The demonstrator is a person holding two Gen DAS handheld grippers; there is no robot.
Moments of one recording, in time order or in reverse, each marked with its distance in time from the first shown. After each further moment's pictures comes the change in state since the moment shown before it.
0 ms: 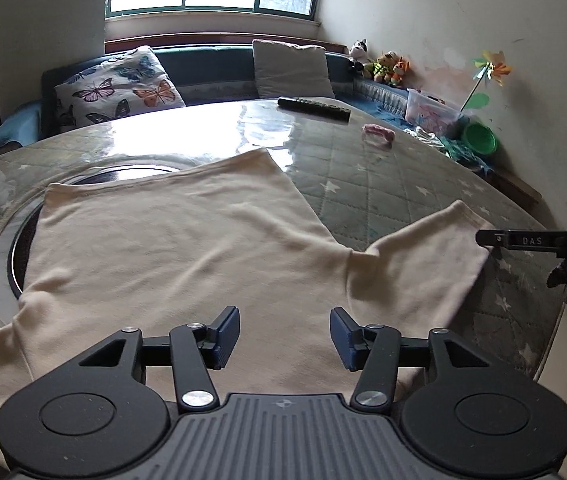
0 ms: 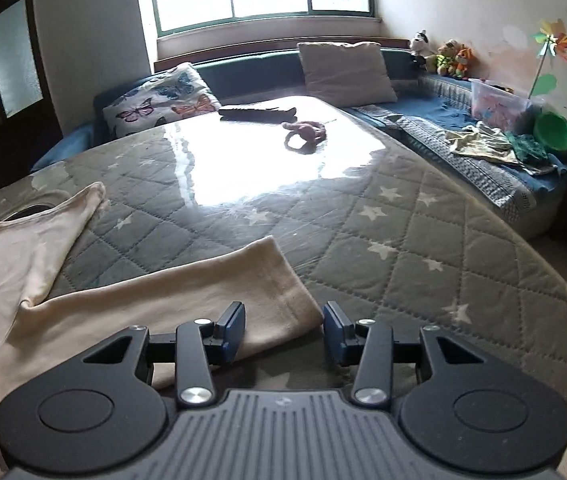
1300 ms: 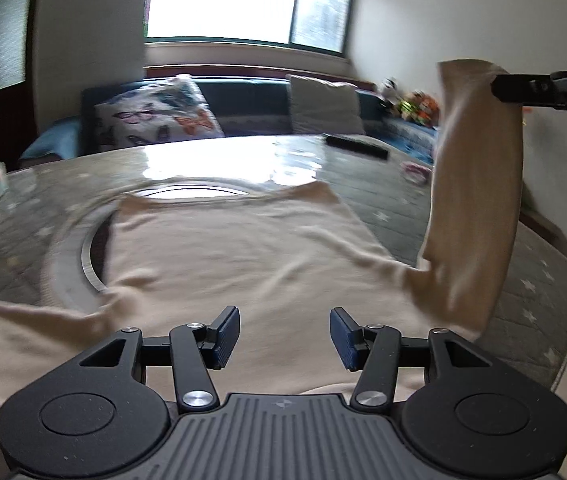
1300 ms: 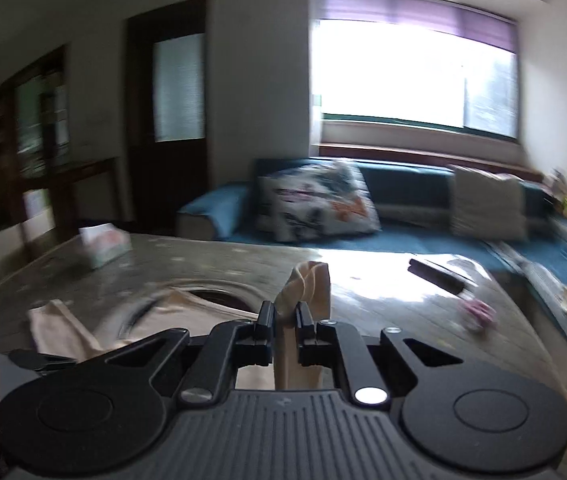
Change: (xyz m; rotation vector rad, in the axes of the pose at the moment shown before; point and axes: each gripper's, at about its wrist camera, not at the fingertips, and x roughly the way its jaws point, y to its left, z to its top) left arm -0.050 0.059 -0.024 -0.089 -0.136 0.089; right arm -0.124 0.180 0.079 -0.358 -0.256 0.374
